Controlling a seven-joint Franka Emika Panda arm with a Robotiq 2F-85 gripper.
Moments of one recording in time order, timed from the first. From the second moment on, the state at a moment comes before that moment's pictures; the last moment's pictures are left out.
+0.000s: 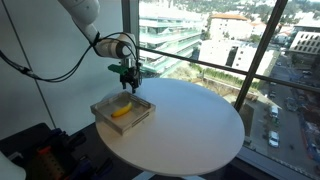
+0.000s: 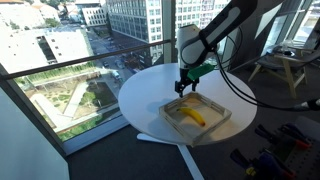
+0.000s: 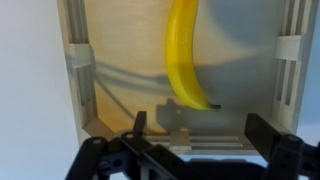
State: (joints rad) arm 0.15 0.55 0.01 -1.88 -0.08 2.34 0.28
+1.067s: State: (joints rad) arm 0.18 0.57 -0.01 -1.92 -0.08 2.37 0.28
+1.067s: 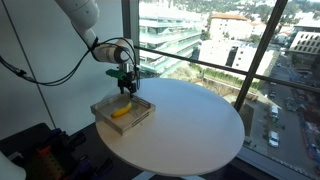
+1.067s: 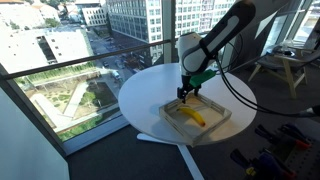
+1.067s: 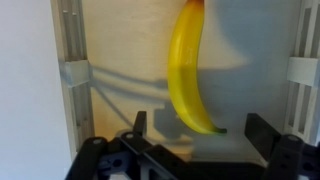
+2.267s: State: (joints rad) arm 0.18 0.57 -0.02 -1.93 -0.08 2.37 0.28
